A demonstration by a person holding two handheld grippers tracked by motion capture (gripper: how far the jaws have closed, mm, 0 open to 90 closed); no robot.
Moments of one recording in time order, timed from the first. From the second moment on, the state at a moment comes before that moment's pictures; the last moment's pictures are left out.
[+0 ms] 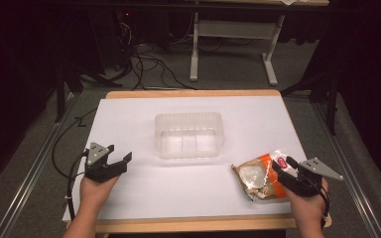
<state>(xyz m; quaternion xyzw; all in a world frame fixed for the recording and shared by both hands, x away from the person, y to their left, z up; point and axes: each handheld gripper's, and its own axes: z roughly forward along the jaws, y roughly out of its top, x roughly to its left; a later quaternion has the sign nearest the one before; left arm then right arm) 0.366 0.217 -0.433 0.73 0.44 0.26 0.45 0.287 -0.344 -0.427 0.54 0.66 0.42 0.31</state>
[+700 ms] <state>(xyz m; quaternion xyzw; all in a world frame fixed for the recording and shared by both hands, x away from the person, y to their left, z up) 0.369 0.222 -0.436 0.73 0.46 0.24 0.44 0.284 -0.350 -0.429 0.55 0.66 0.42 0.30</state>
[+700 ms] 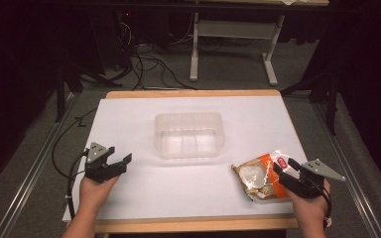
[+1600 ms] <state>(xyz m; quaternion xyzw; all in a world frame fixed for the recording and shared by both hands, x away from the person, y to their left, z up) 0.364 0.219 -0.434 0.73 0.44 0.24 0.46 0.272 -0.395 -0.451 0.65 0.63 0.38 0.21</state>
